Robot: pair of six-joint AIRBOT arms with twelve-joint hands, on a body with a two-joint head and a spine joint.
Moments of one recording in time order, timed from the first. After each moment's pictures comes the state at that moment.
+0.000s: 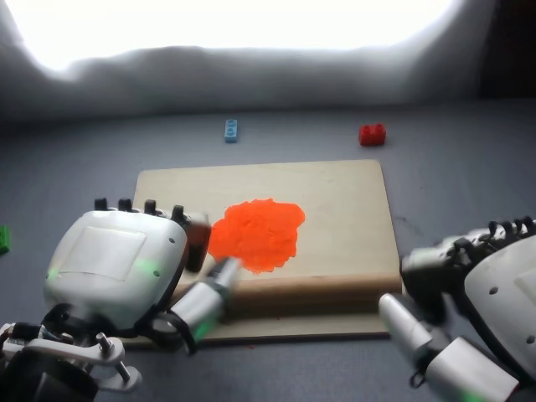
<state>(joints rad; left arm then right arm) 0.86 -1.14 0.76 -0.72 -1.32 1.63 -0.92 -1.04 0.41 0.60 1.43 -1.73</state>
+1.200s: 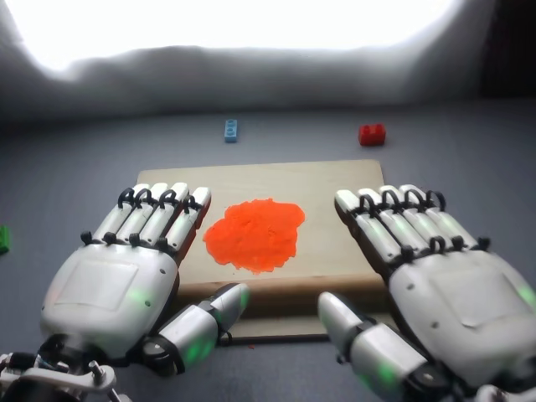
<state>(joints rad) 0.94 -1.19 0.80 -0.71 -1.34 1.56 -0.79 -1.29 0.57 0.86 1.39 -1.71</state>
